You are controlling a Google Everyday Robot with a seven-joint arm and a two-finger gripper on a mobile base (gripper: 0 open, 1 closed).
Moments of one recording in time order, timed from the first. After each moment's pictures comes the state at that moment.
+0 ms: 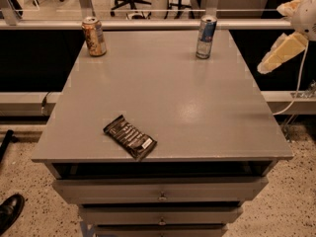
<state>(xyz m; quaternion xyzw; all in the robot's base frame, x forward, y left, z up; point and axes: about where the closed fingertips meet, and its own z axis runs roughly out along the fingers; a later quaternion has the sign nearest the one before) 0.620 -0.300 0.975 -0.52 0.77 -0.03 0.37</state>
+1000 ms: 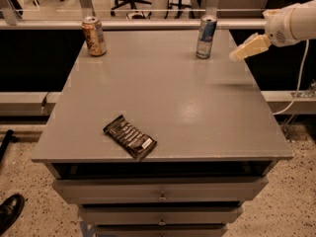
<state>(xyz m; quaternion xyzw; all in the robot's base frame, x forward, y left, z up) 0.727 -0.294 0.937 -0.41 0.77 0.02 0.48</state>
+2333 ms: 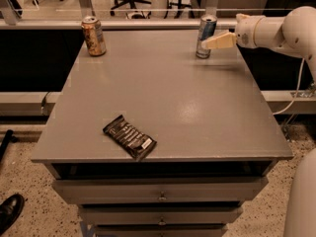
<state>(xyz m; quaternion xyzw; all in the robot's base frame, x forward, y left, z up) 0.823 -0.246 0.912 -0.33 0.73 0.12 0.59</state>
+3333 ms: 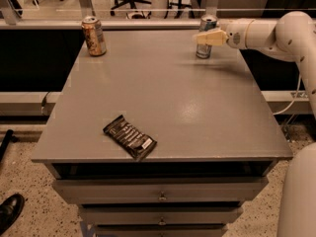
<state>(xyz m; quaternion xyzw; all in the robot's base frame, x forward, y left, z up) 0.821 -0.205 0.912 -0.29 0.72 0.23 0.58</state>
